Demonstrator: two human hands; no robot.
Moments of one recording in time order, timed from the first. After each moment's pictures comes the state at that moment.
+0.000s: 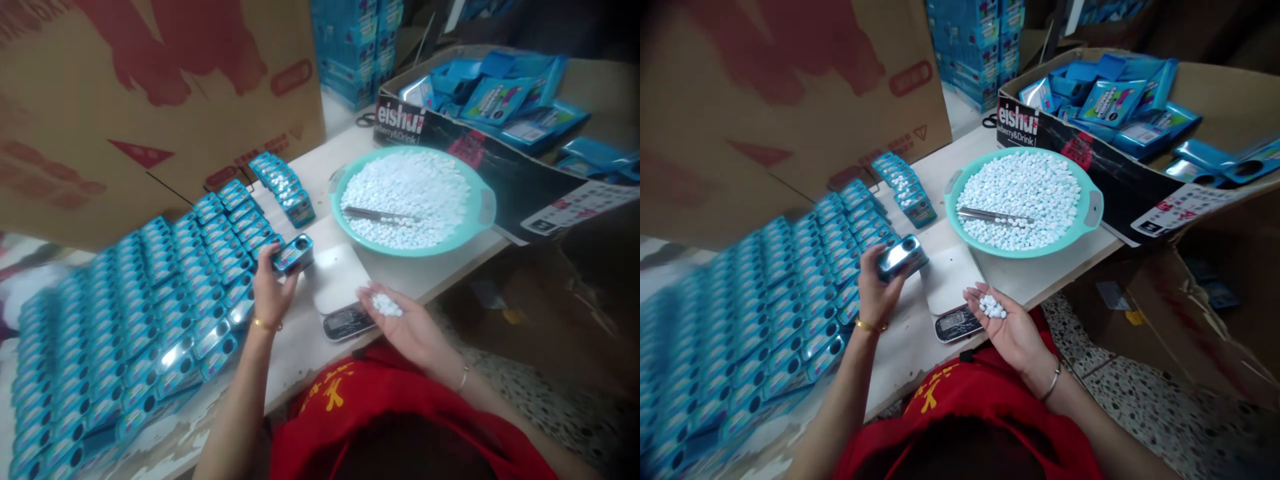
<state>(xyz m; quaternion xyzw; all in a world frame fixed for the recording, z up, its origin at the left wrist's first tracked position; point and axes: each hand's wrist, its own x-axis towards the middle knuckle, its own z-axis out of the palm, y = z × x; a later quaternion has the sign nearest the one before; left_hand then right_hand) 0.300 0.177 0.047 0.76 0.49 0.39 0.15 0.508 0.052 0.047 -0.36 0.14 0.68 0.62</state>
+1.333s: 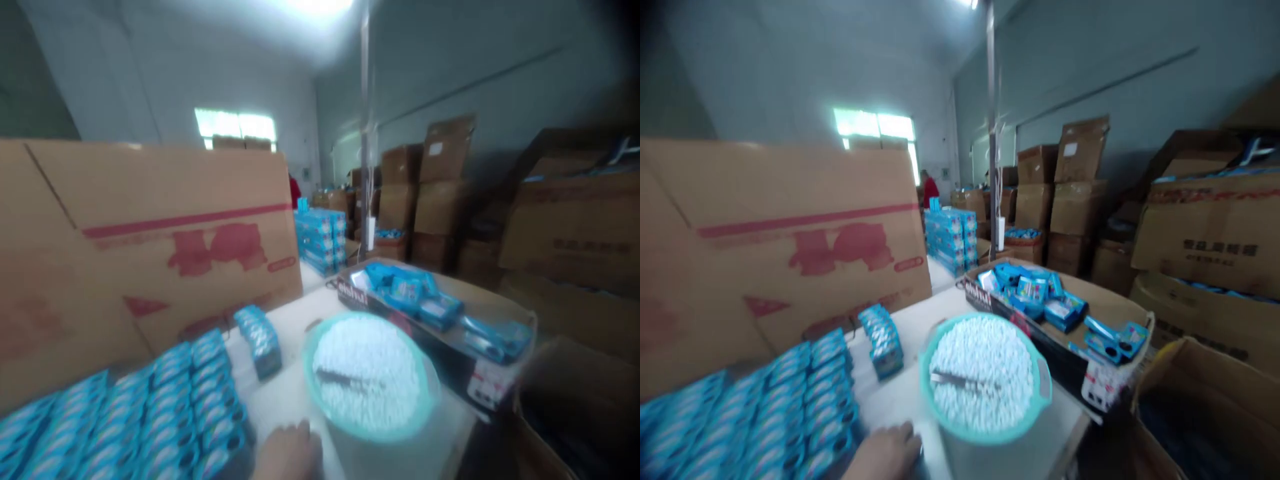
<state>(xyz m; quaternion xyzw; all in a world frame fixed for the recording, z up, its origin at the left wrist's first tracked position) 0.379 0.190 0.106 0.90 0.40 -0.13 0.07 0.539 0.105 0.090 -0.34 -0.15 0.65 0.66</state>
